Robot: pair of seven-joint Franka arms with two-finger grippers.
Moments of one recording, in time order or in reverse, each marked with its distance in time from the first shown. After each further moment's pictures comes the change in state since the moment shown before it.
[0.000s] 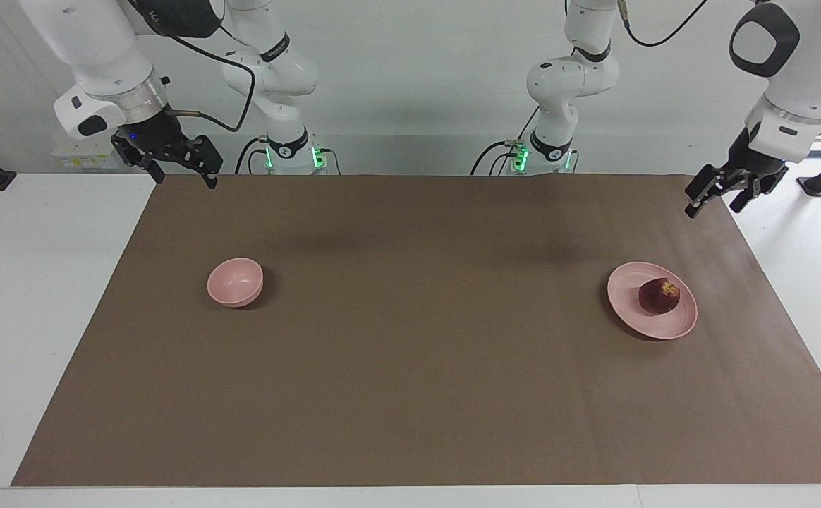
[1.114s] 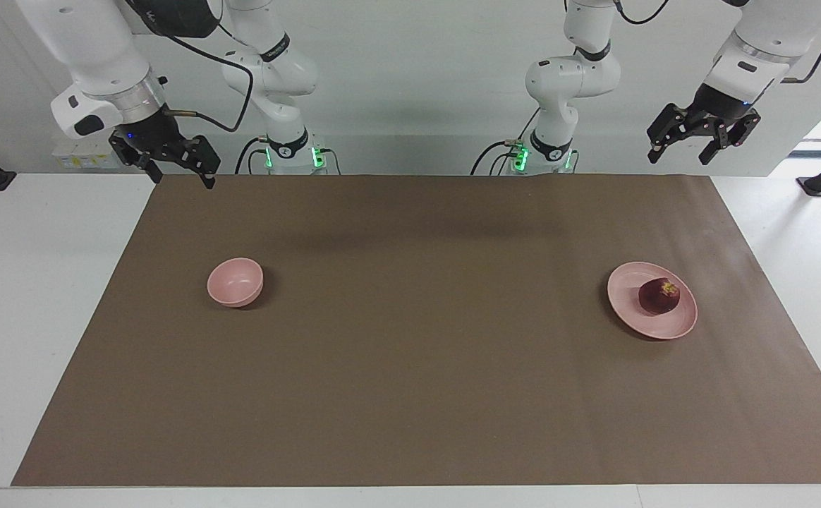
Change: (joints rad) left arm -0.132 -0.096 -0.019 0.179 0.000 -0.390 0.000; right arm -0.002 0.000 -0.005 0.003 -0.003 0.000 -0.001
